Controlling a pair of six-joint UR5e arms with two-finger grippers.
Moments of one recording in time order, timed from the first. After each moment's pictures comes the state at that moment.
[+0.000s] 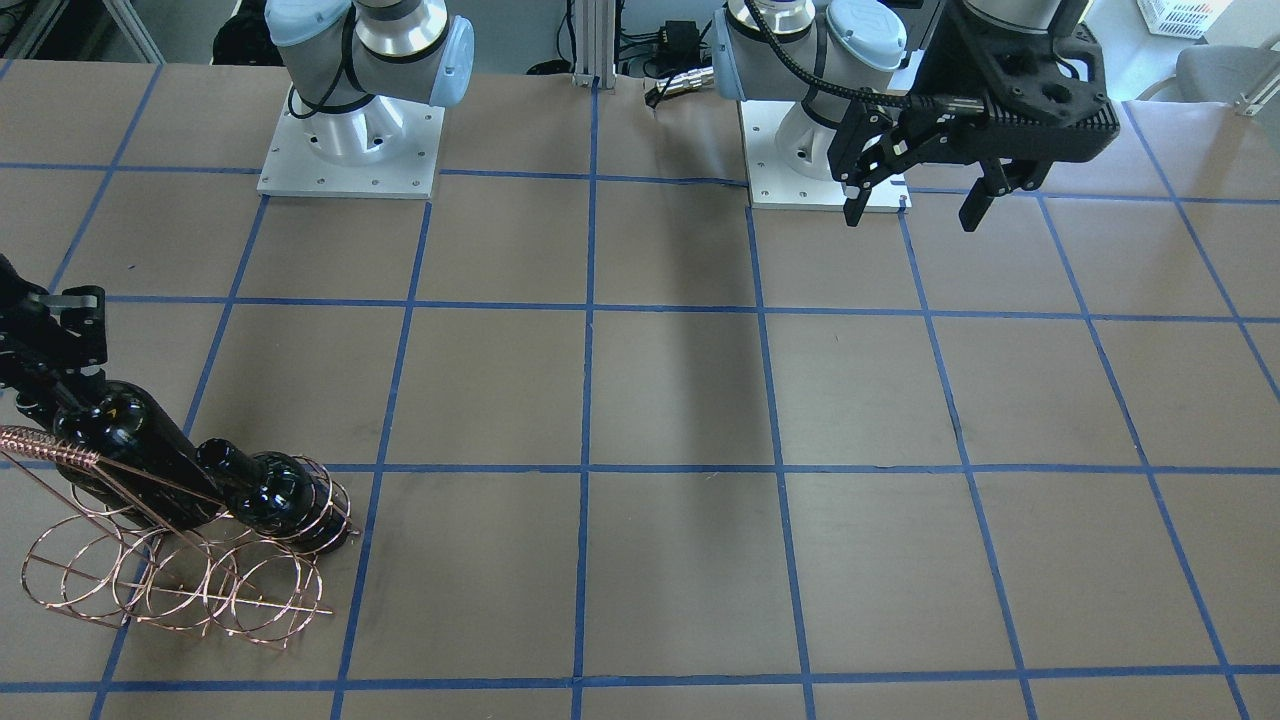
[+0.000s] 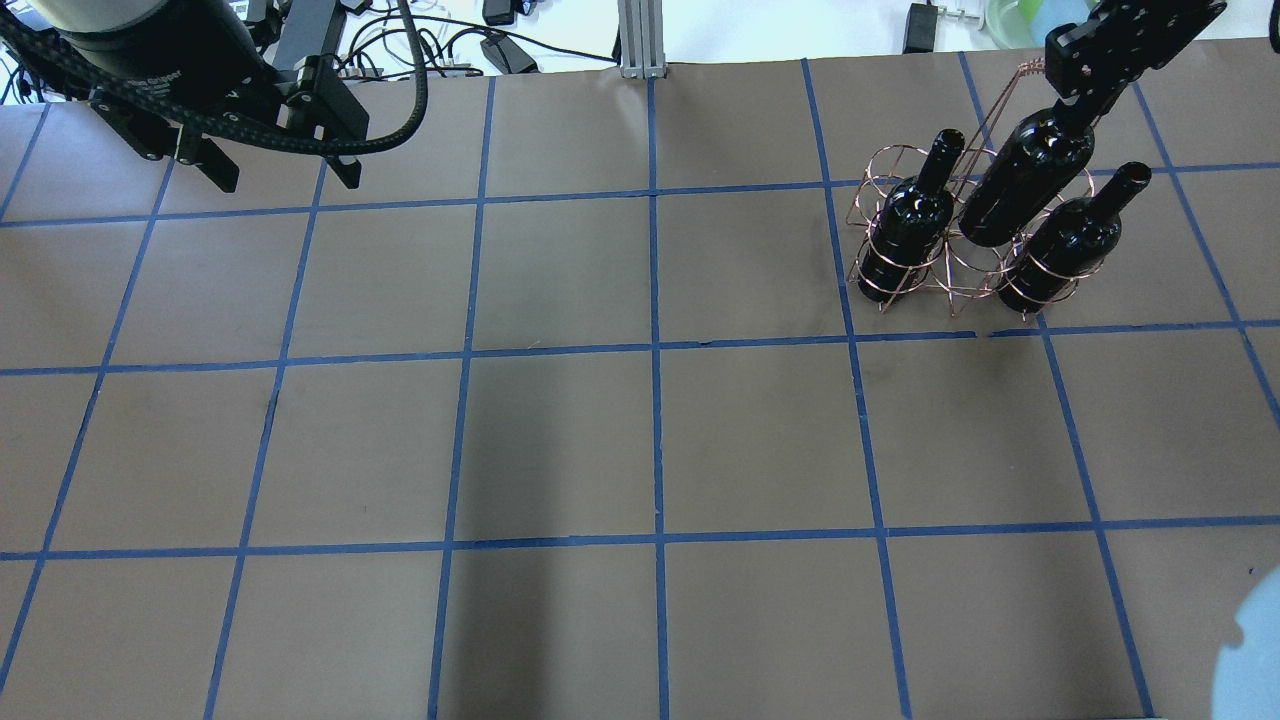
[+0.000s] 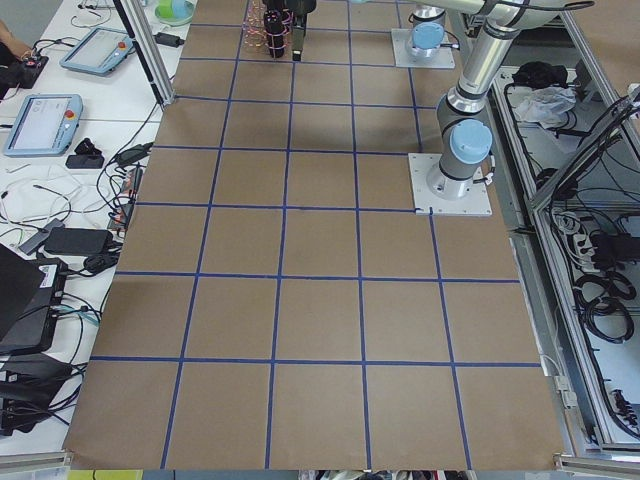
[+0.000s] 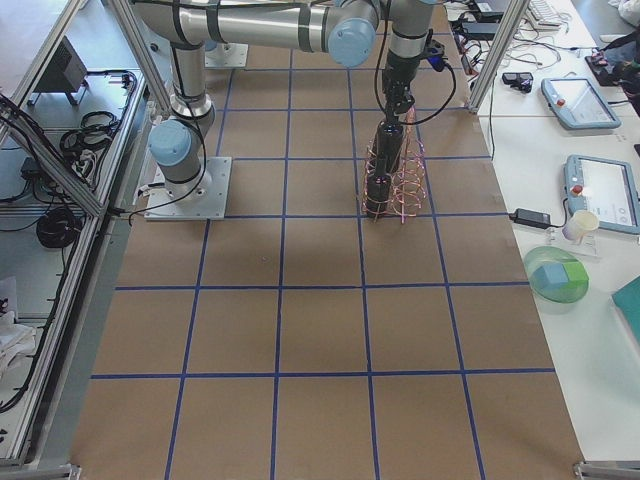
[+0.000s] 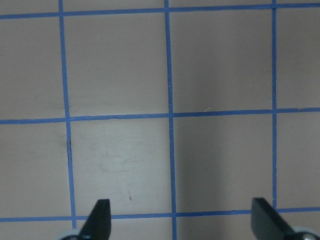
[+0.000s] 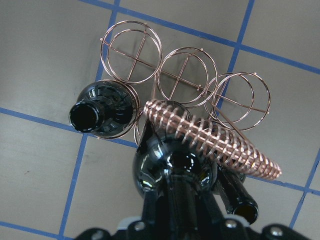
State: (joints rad) left arm -1.56 -1.54 -1.44 -1.64 1.58 0.04; right arm 1.35 -1.32 1.28 -1.54 -1.61 -0.51
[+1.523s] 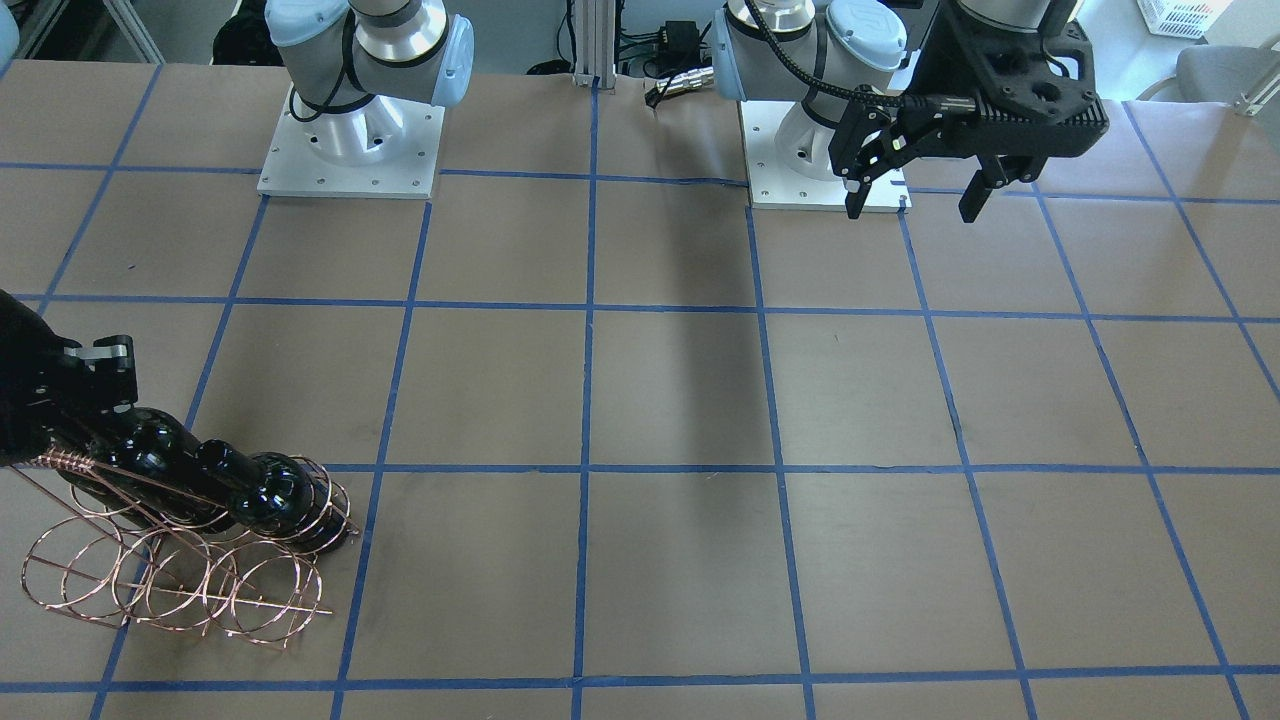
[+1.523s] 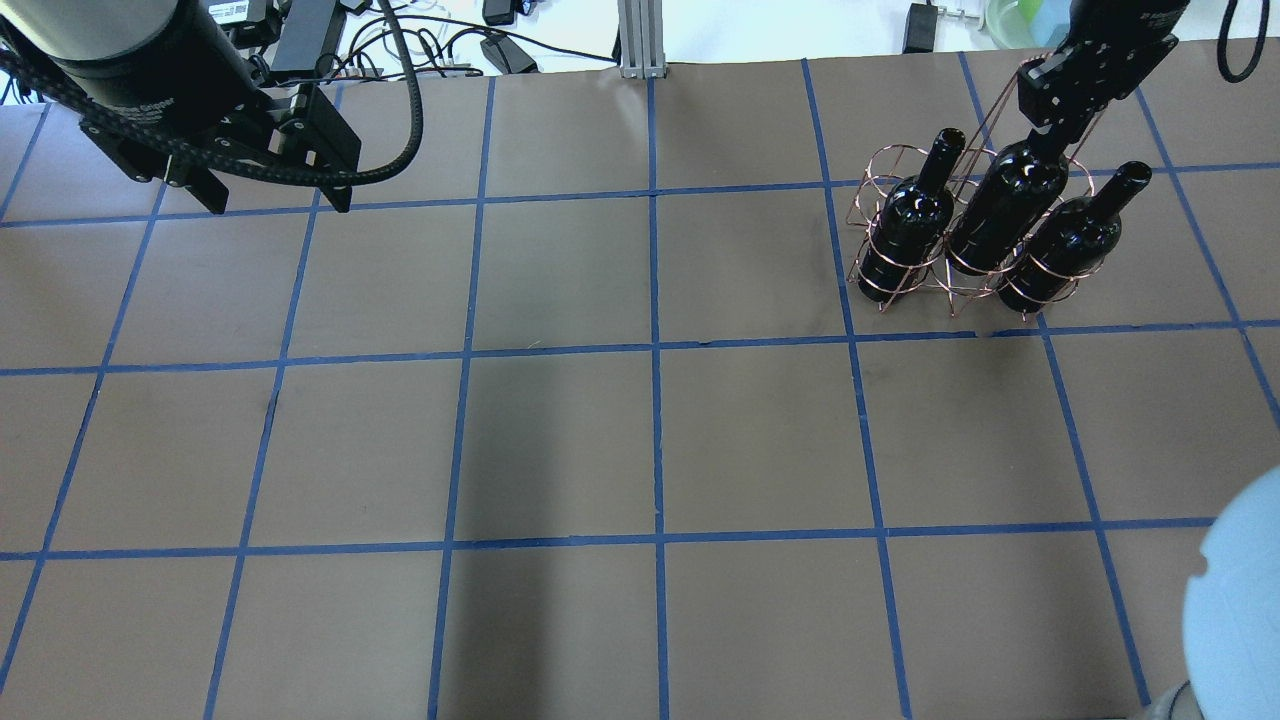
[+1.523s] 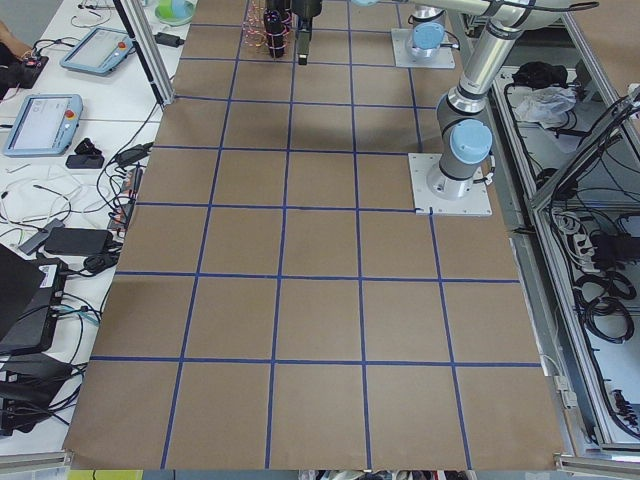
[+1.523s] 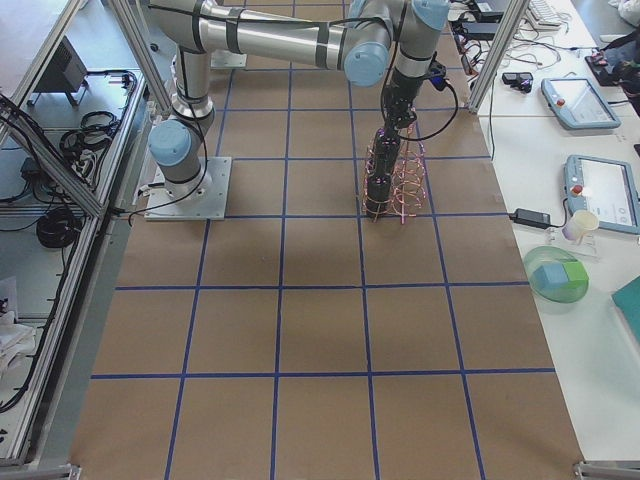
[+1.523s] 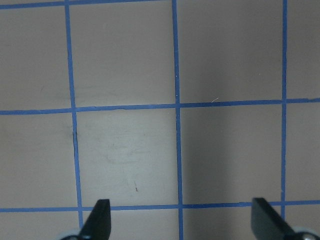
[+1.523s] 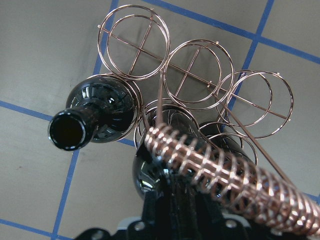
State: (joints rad) left arm -1.56 -1.52 -1.47 -1.64 1.60 0.04; right arm 1.36 -1.25 1.29 -1.55 -1.62 -0.54
